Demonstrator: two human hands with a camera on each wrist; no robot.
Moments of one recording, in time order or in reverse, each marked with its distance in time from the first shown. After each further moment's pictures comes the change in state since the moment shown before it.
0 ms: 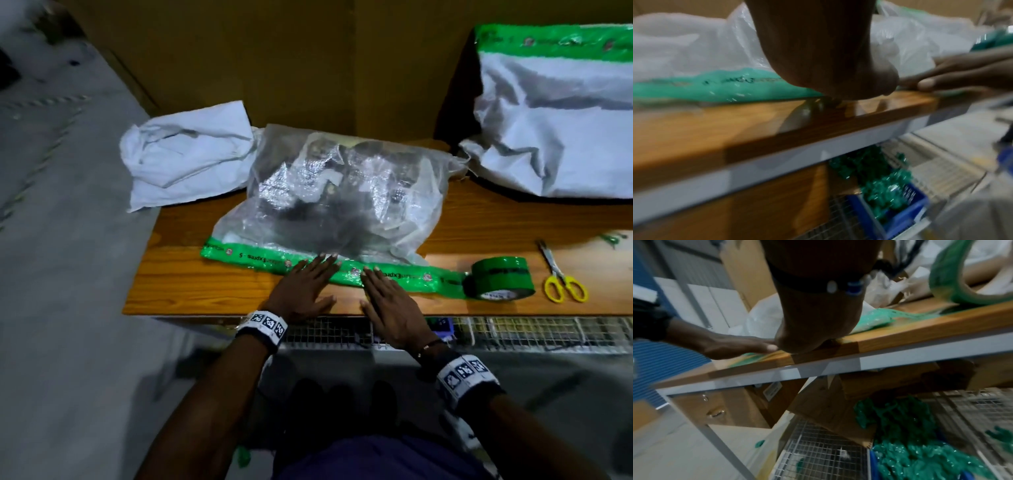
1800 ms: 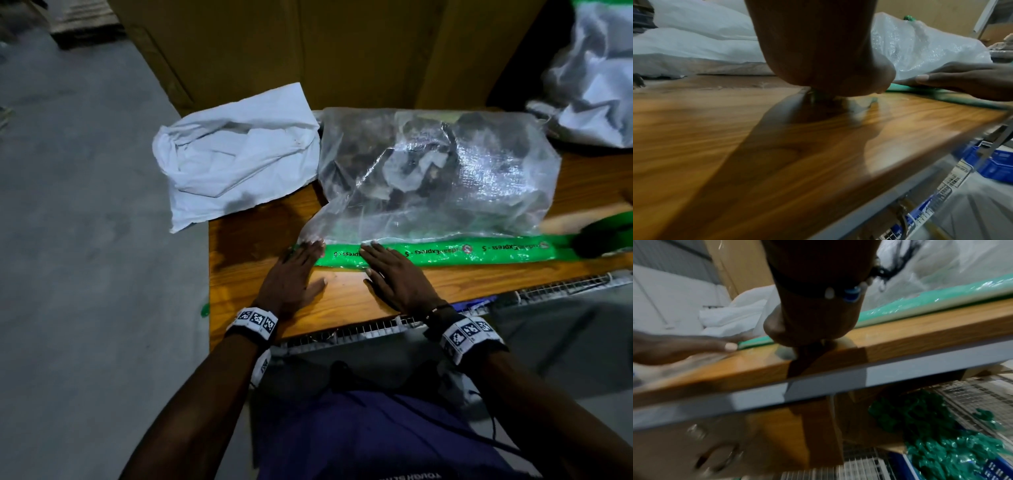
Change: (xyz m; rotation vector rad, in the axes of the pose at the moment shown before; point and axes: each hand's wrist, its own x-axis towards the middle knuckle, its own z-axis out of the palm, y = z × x) left_hand -0.105 -0.248 -0.014 -0.138 0.091 0.049; right_hand 0.164 -0.167 0.077 0.094 0.049 0.103
